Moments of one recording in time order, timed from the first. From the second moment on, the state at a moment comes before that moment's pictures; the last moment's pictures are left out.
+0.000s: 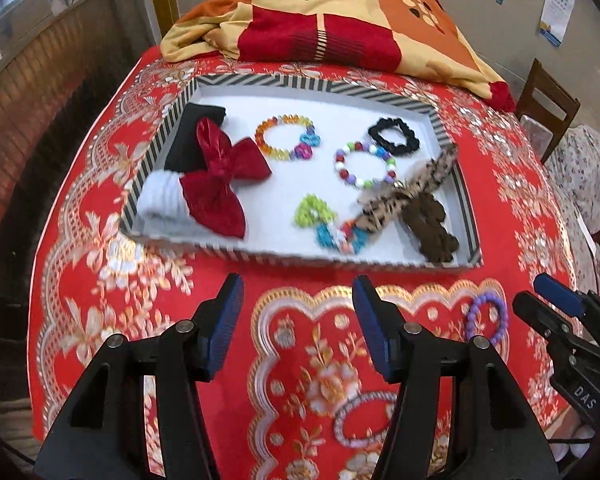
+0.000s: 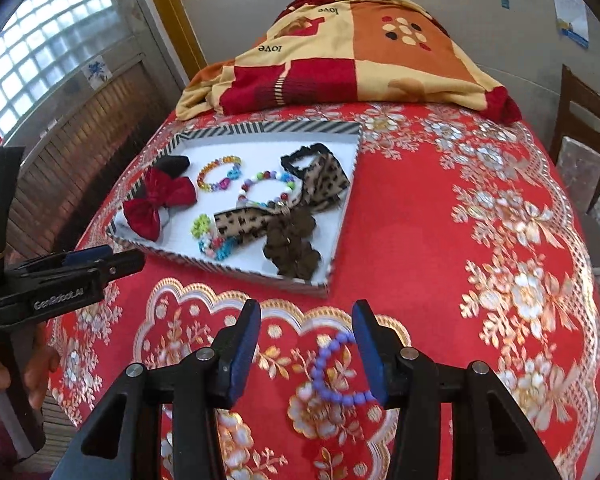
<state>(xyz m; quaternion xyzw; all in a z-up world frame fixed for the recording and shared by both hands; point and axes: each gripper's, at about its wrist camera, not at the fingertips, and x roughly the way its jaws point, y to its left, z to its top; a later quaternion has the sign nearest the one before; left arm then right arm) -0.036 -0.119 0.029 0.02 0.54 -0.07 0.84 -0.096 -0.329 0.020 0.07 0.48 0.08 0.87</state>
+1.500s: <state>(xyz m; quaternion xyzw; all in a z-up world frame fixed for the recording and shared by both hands) -0.123 -0.122 -0.012 0.02 0.59 -0.09 0.80 -0.149 -0.367 -0.010 0.06 0.51 0.05 0.85</state>
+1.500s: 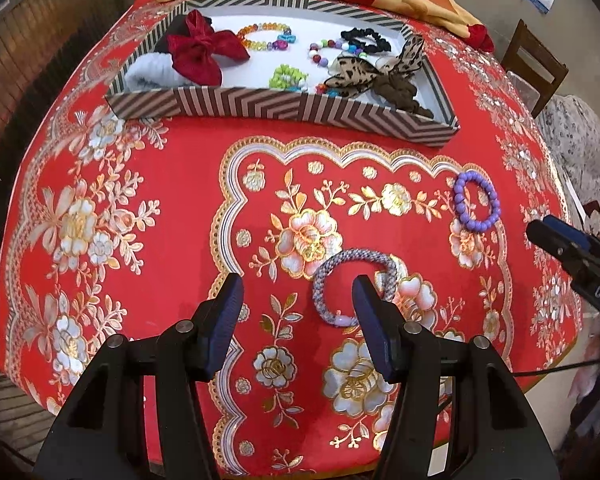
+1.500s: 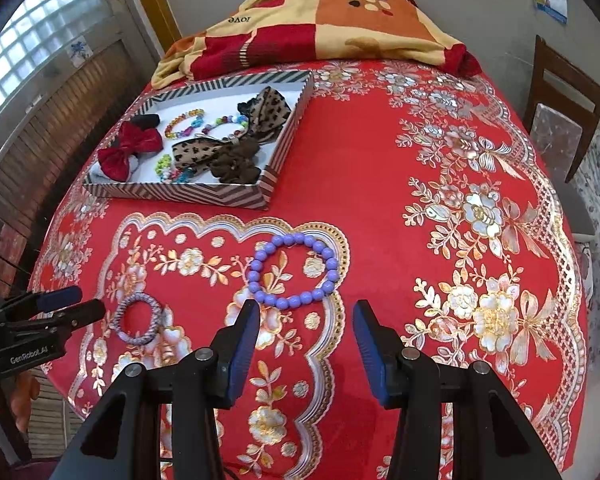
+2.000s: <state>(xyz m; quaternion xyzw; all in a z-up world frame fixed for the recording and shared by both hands) -0.121 -0.130 -0.037 0.05 0.60 -0.09 0.79 -0.100 -0.374 -0.044 0.03 0.53 0.06 0.84</state>
